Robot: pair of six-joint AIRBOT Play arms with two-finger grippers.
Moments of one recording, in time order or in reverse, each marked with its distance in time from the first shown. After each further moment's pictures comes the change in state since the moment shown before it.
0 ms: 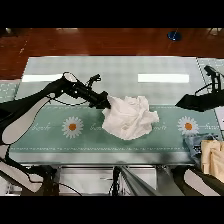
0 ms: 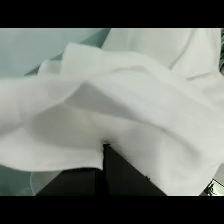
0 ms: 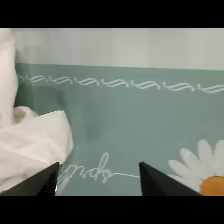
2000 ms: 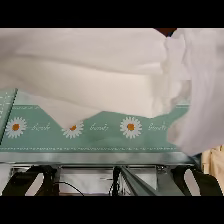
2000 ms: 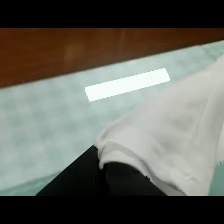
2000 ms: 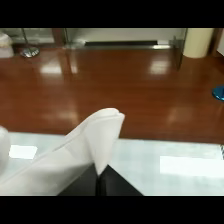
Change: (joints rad) left arm 0.325 1.175 0.411 0.605 -0.310 -0.232; right arm -0.021 0.502 0.586 0.019 -0.015 0.177
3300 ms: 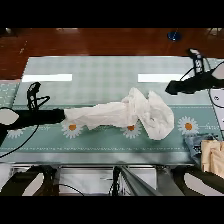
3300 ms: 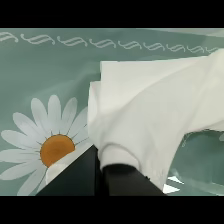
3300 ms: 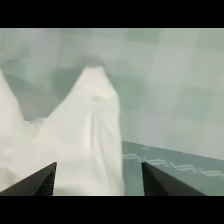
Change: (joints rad) left arm 0.000 -0.207 -1.139 -0.163 0.612 0.131; right arm 0.298 -0.597 -0.367 -0.280 -0.135 0.002
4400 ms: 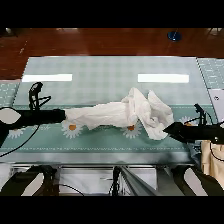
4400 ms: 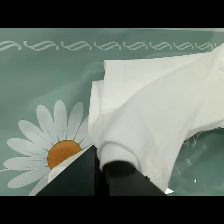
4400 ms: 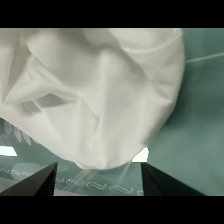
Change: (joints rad) left arm 0.000 -0.020 -0.003 -0.003 0.020 0.062; right arm -0.395 0.342 -0.731 0.421 0.146 -0.071
